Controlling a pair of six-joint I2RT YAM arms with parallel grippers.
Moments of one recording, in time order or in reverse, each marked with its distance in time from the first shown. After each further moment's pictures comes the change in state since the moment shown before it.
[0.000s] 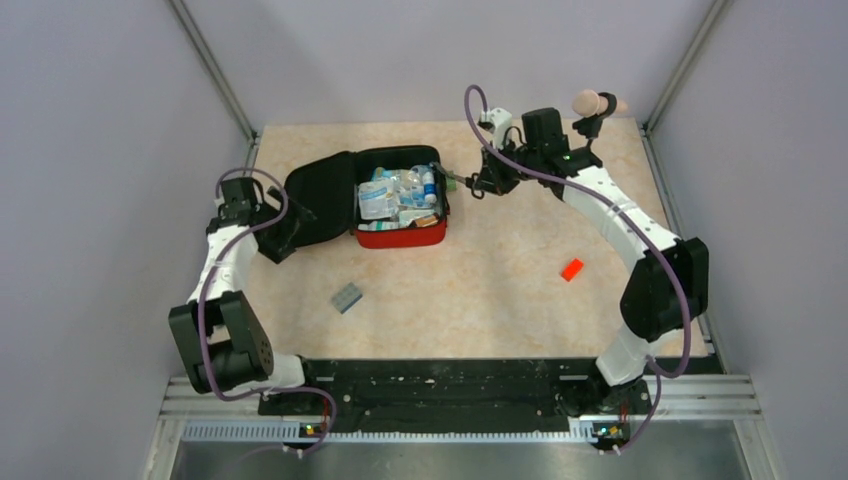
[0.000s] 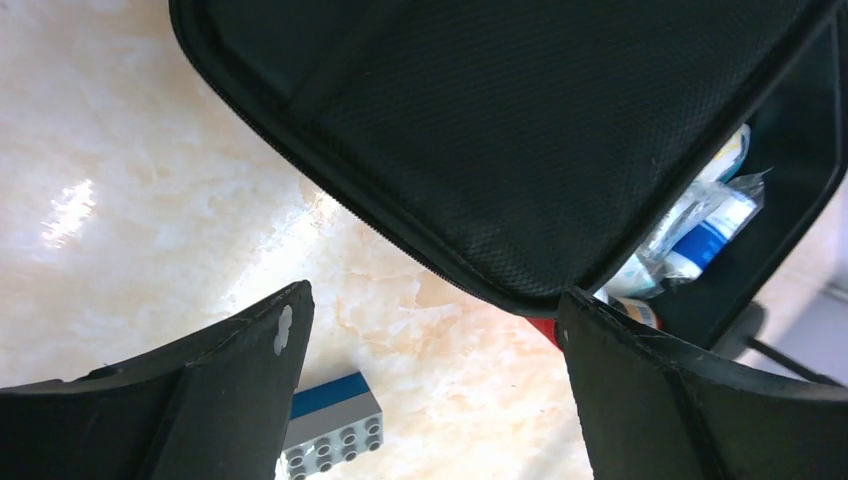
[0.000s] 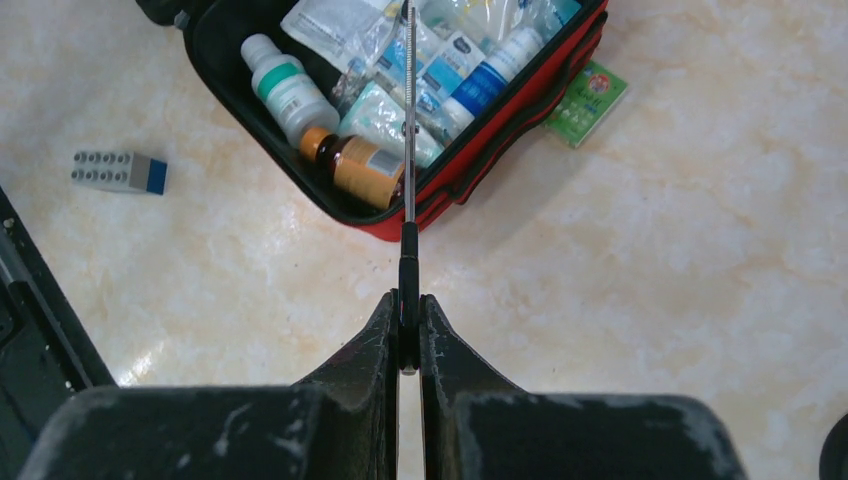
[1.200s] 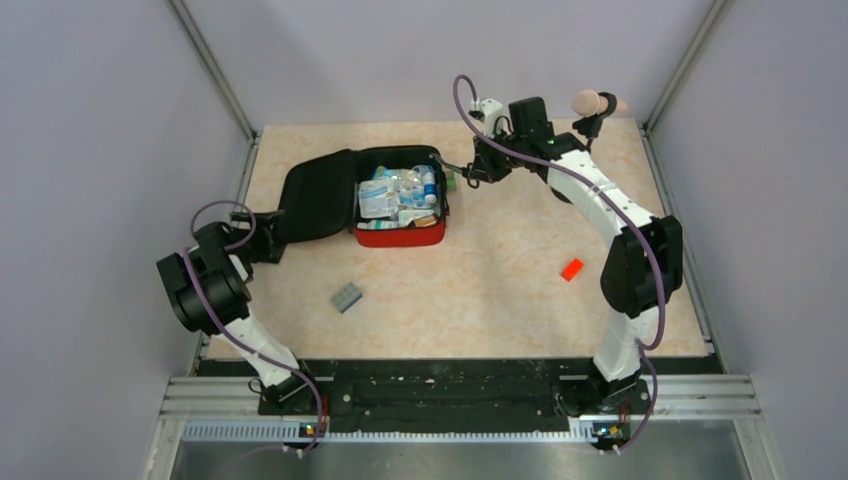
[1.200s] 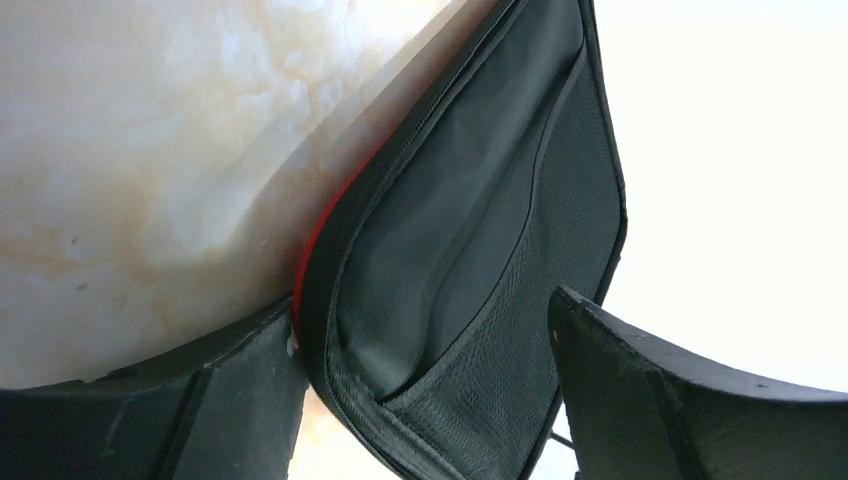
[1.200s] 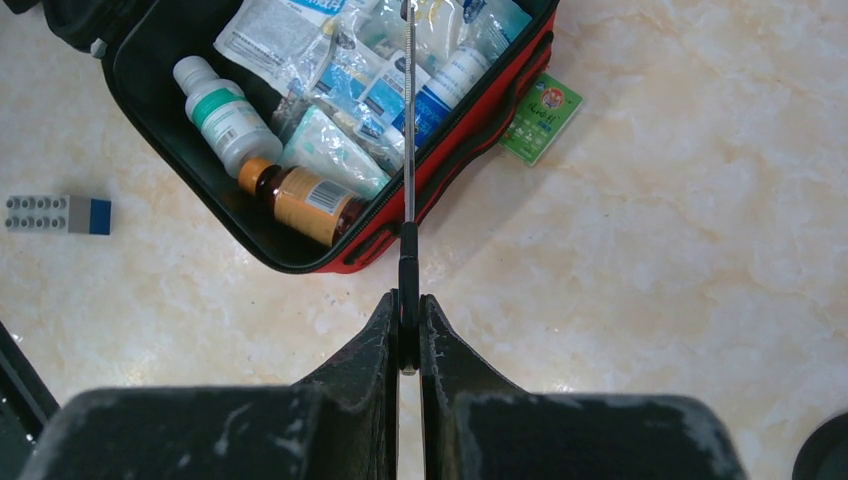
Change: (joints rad) left arm 0.343 0.414 -0.341 1.093 0.457 -0.475; right arm 0.005 0.185 0.200 -0.019 0.071 0.028
